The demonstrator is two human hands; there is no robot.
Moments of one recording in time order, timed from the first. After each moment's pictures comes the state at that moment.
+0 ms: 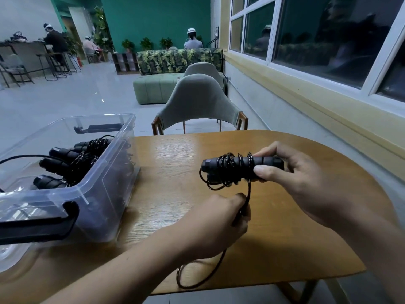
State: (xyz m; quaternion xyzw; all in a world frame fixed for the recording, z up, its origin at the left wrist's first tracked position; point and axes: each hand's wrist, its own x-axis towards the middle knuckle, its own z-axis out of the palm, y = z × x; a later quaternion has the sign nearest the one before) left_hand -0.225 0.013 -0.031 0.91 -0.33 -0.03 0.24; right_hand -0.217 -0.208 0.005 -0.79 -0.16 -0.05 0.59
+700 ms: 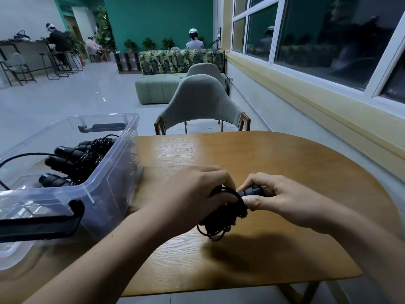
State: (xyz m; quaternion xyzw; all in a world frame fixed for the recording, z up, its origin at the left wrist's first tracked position) left_hand -0.208 0.059 0.001 0.87 -0.38 0.15 0.27; right_hand -0.212 -0.199 -0.007 -0.87 -0.19 0.13 0.43
